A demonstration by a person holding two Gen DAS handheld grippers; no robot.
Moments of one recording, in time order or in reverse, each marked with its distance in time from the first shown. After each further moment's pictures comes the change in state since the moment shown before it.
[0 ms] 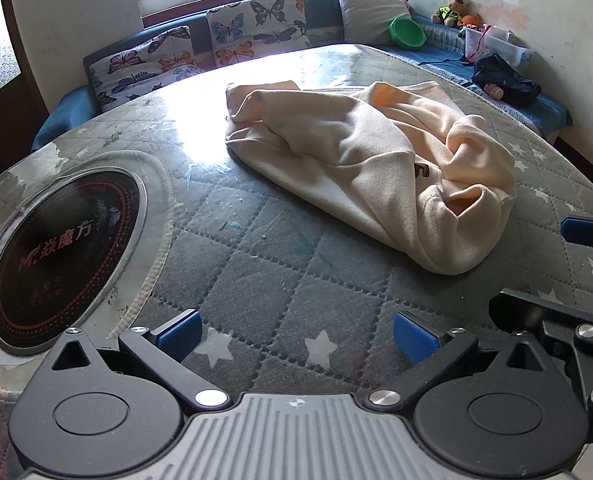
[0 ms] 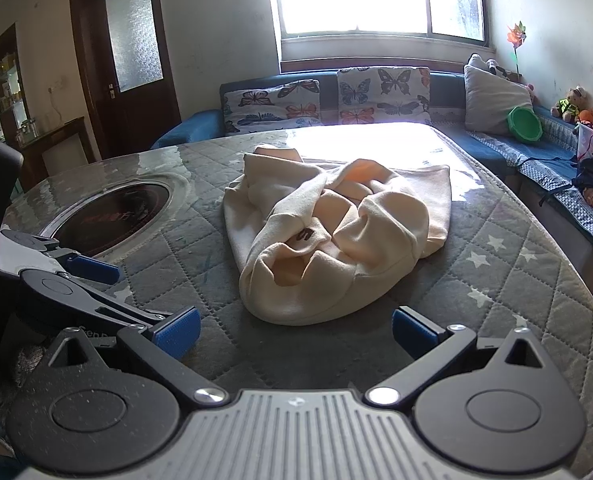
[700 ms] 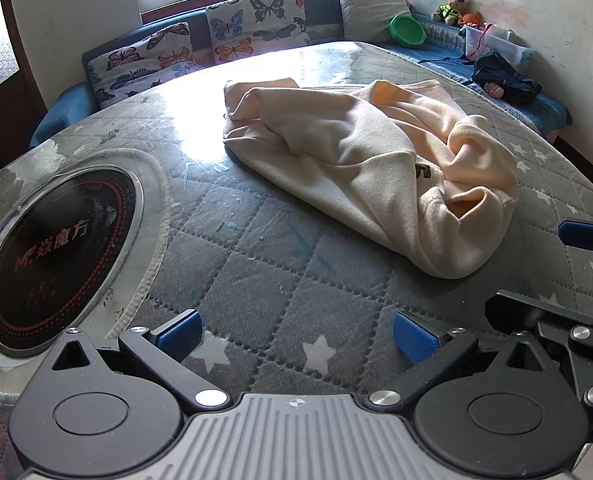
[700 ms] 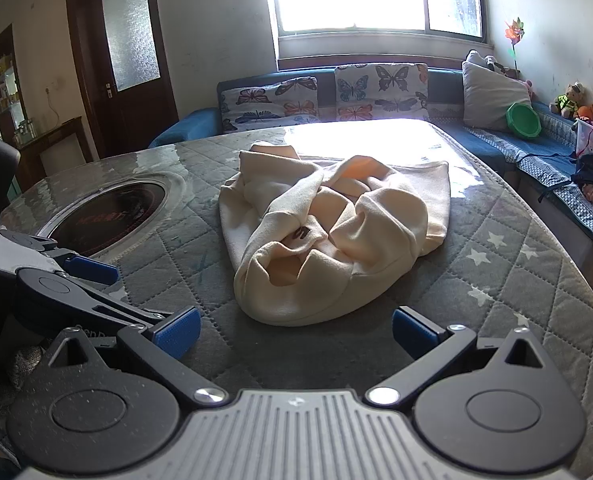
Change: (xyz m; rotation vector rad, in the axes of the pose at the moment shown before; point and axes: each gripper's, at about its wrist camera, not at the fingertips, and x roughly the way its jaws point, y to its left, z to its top) left arm 0.003 0.000 0.003 -0.005 0.009 -0.006; right arm 0.005 -0.003 0.001 0.008 0.006 -0.003
